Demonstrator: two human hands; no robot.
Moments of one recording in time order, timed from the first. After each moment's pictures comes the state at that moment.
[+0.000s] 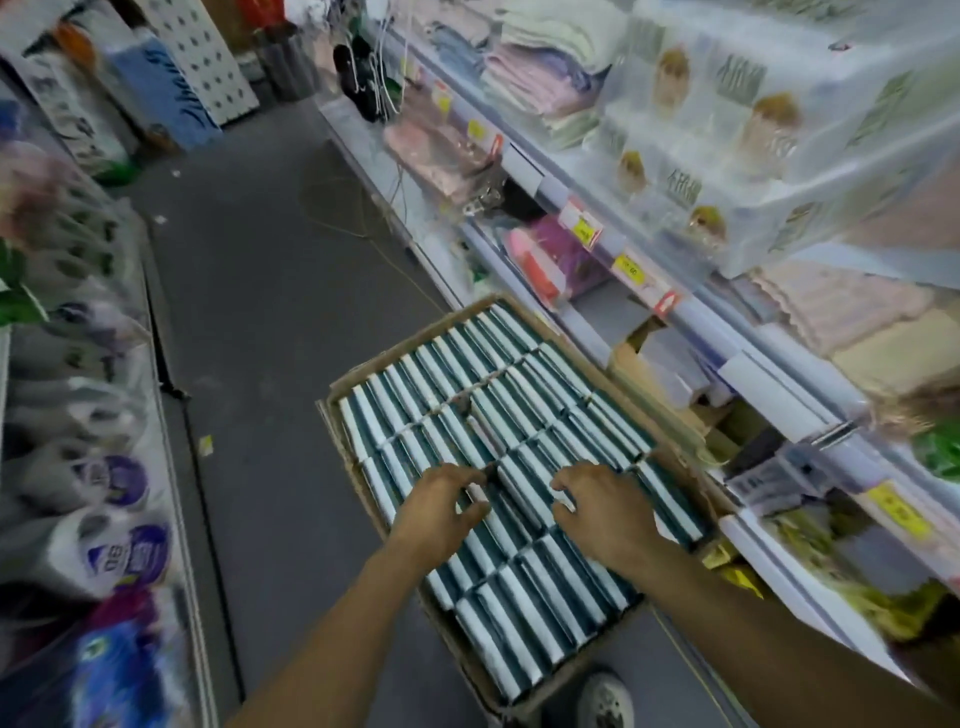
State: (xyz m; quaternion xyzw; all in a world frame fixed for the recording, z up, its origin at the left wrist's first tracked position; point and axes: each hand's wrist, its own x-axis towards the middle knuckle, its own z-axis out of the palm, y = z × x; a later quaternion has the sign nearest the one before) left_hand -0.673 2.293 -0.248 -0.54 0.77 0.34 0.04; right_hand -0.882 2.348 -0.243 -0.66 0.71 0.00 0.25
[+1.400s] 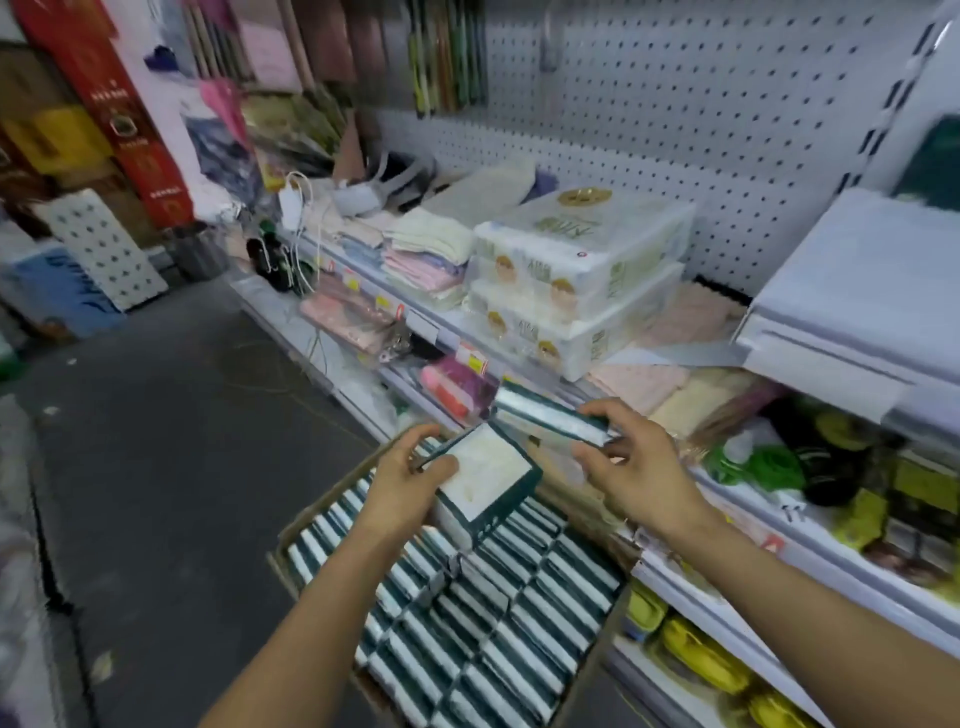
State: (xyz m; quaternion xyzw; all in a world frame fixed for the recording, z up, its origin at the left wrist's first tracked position) left_hand -0.730 2.275 -0.073 -0.47 0.61 0.57 -0.28; right_hand -0.946 2.395 -0.065 -0.48 0.69 -0.49 0.23
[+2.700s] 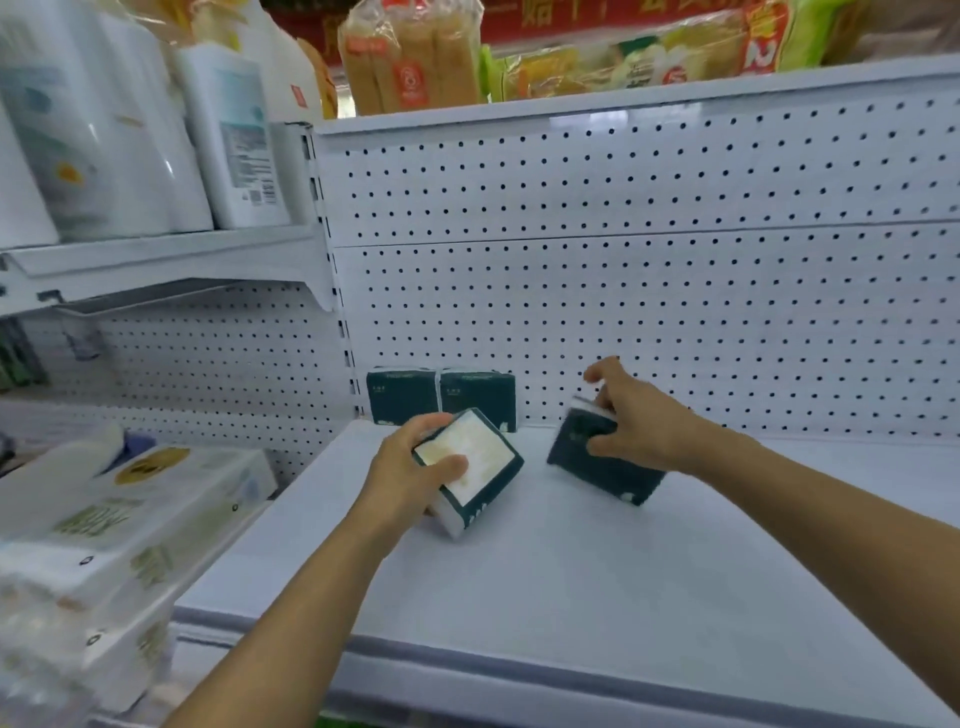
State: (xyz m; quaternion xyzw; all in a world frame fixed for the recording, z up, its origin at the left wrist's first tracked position) left_hand -1.181 2.473 0.114 -0.17 0.78 0.56 -0.21; right_hand -1.307 2.700 0.167 -0.33 0.92 -0.22 -0.02
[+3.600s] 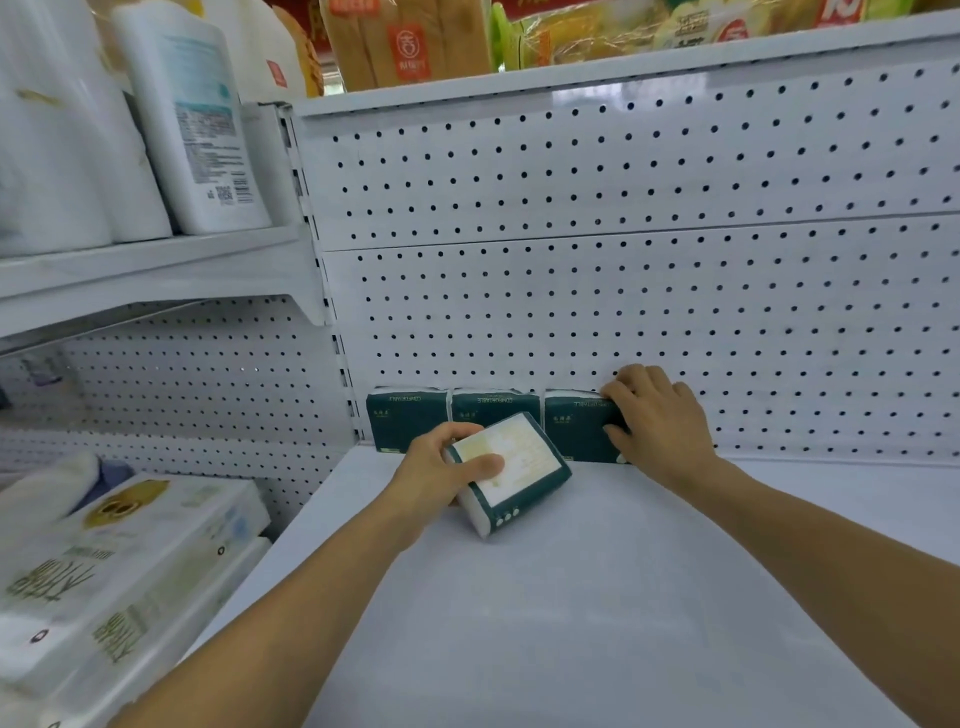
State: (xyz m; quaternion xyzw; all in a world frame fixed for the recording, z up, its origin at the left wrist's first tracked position) left_hand -1.263 2.427 0.114 -0.15 0.76 0.62 -0.12; right_hand -1.433 2.648 0.097 -0.33 0.86 -0.09 -0.37
